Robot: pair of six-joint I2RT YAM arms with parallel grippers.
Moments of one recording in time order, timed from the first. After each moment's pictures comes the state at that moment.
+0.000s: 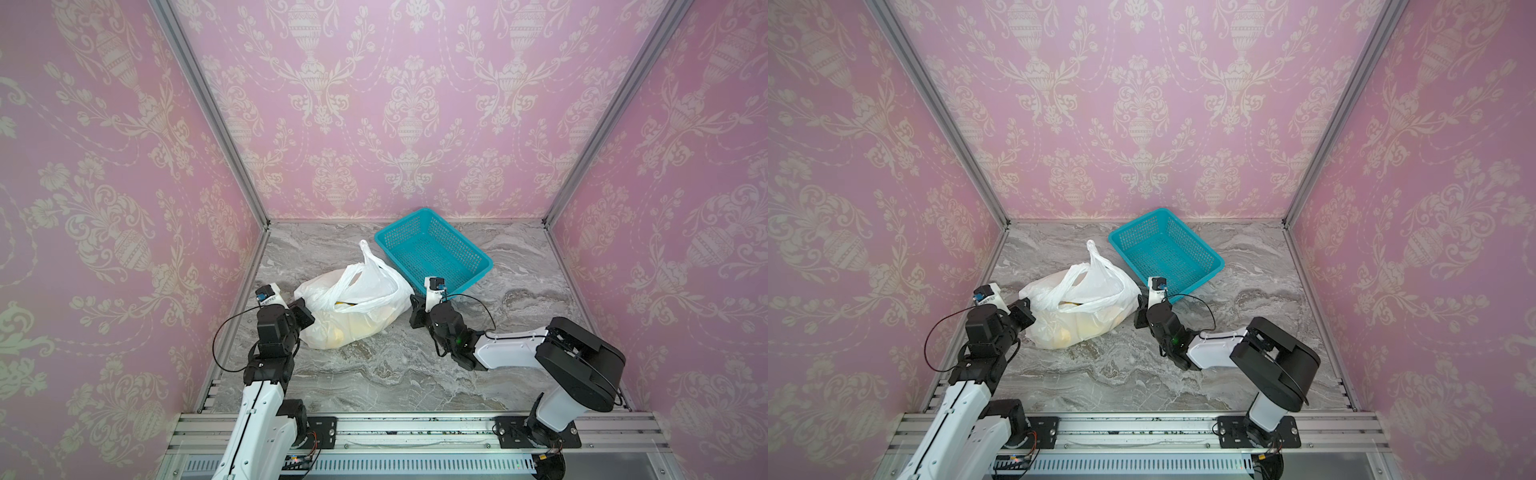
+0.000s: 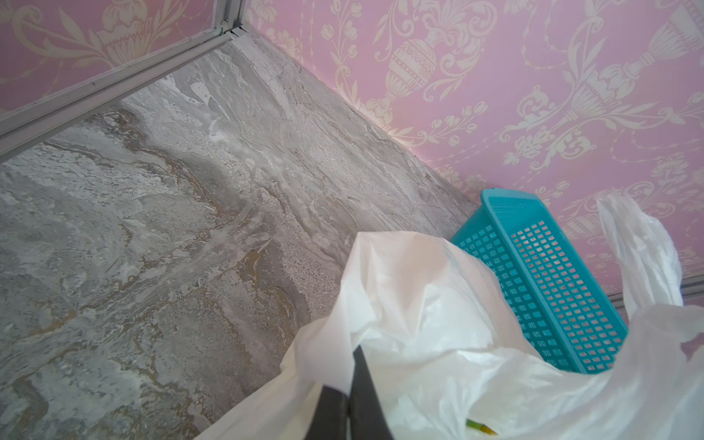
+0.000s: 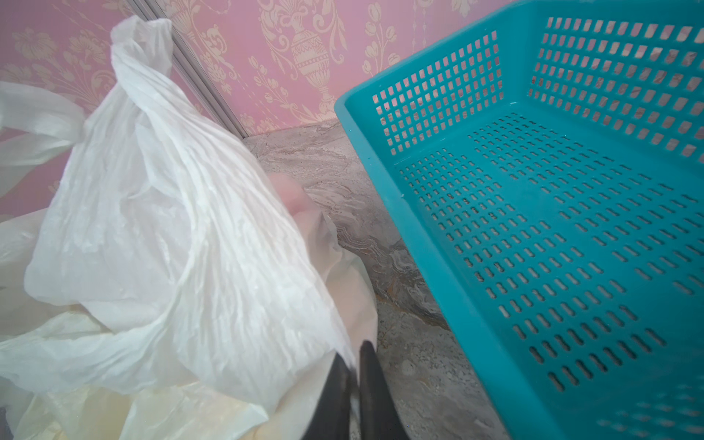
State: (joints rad) left arm 0.08 0.68 0.37 -0.09 0.08 -0.59; right arm 0.86 1.64 0.62 0.72 0.41 0.51
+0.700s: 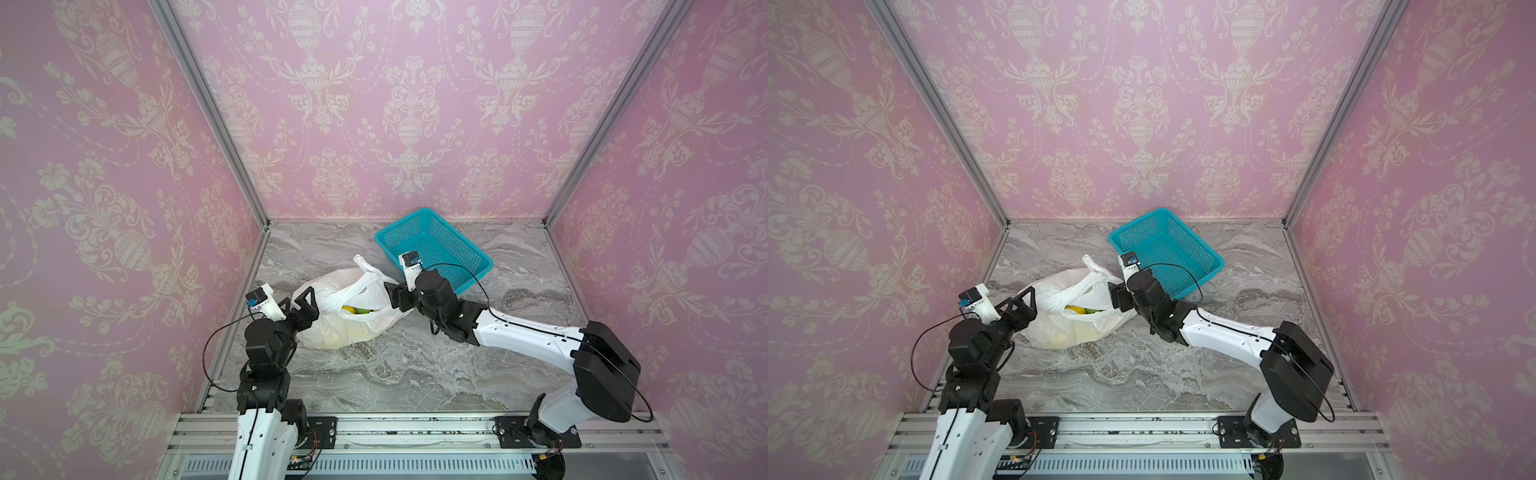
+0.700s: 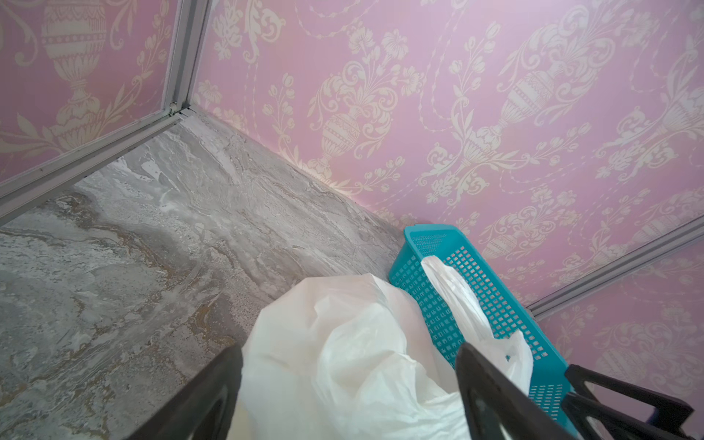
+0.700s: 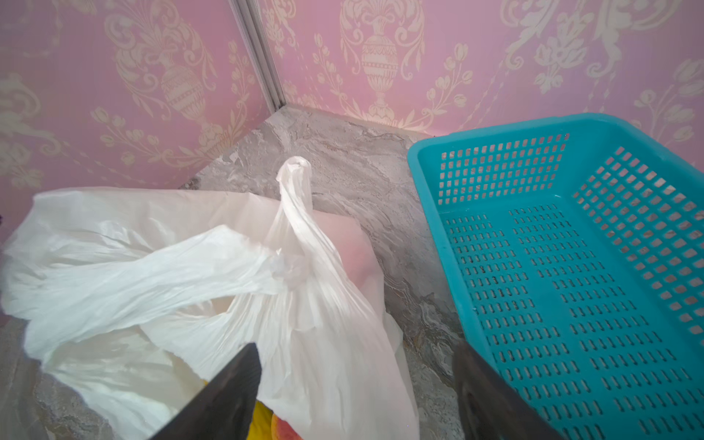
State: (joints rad) left arm 0.08 0.42 0.37 -0.11 0.14 -0.57; right arm 0.88 1.59 1.05 0.12 0.29 0.24
